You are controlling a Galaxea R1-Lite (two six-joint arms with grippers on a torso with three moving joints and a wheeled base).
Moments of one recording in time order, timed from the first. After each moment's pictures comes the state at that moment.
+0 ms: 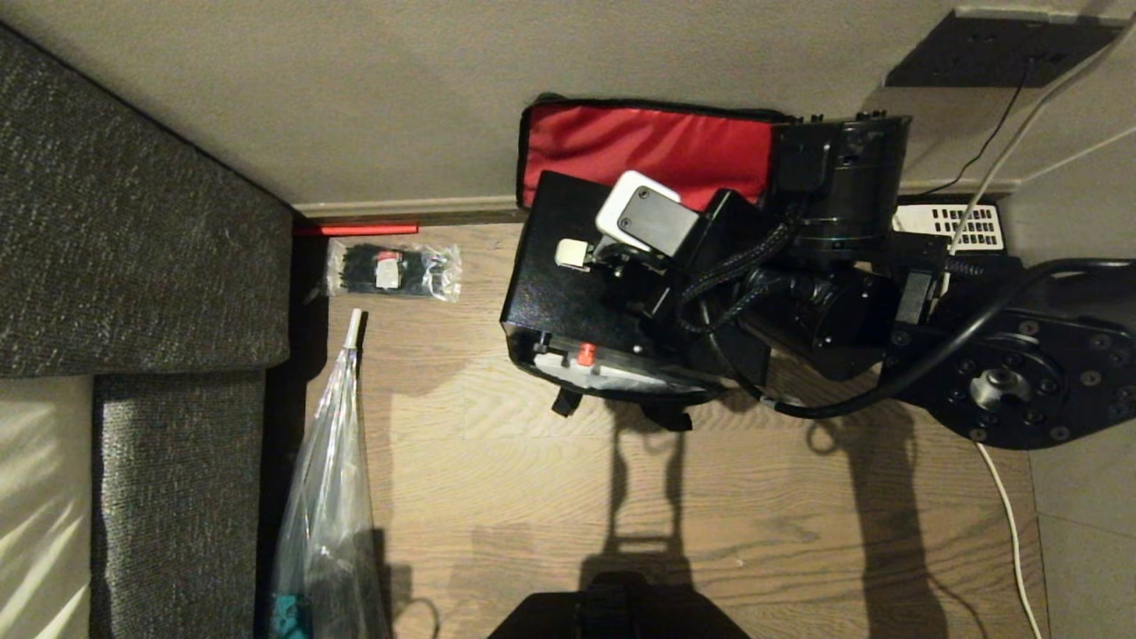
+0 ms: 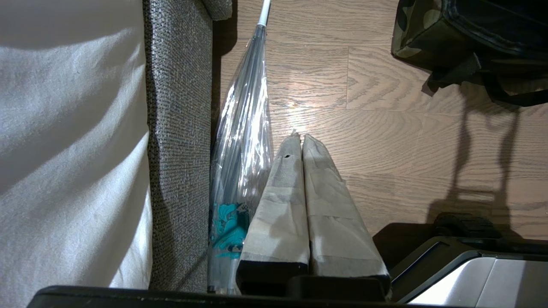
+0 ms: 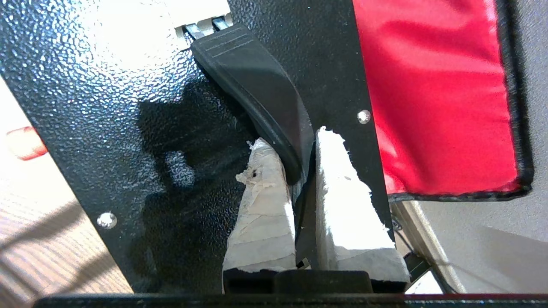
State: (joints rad) left arm 0.00 0.00 0.00 0.00 0.01 -0.01; right arm 0.82 1.77 -1.28 -0.46 -0.45 -0.92
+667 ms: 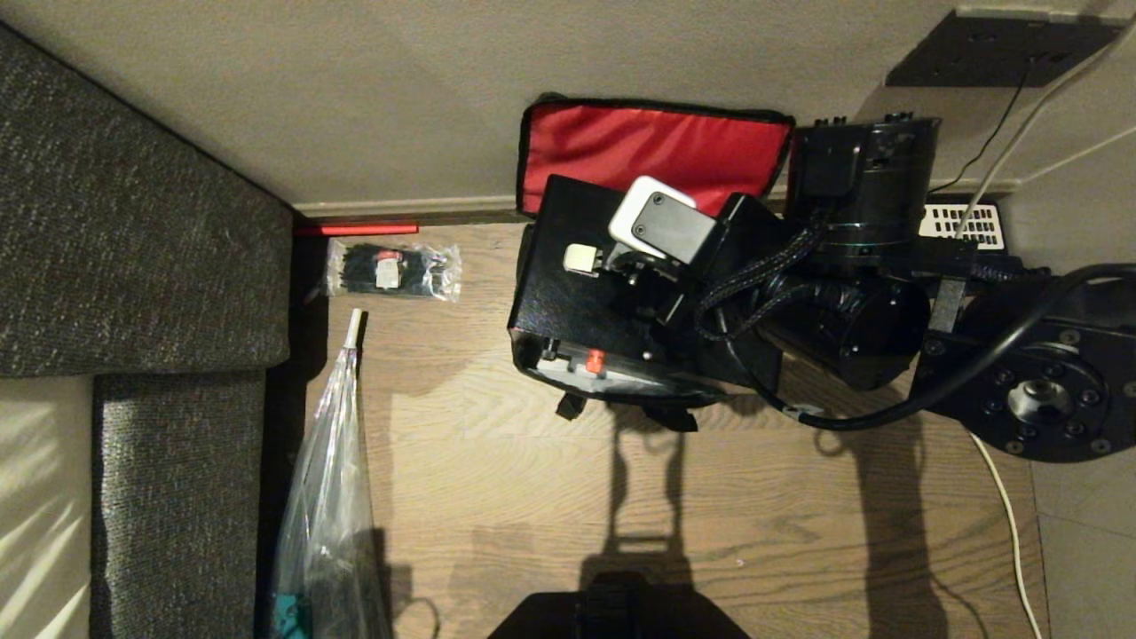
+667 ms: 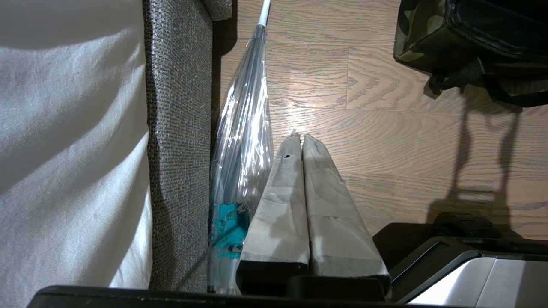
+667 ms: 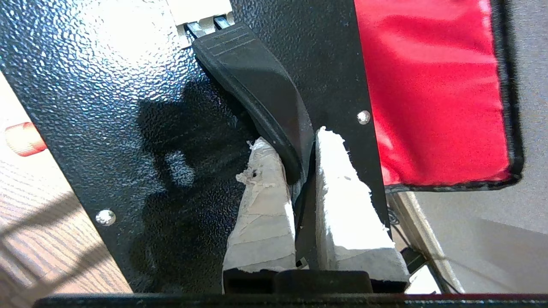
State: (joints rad) left arm 0.00 0.00 0.00 0.00 0.01 -0.01; right arm 0.83 1.74 -1.23 -0.47 -0.45 -0.93
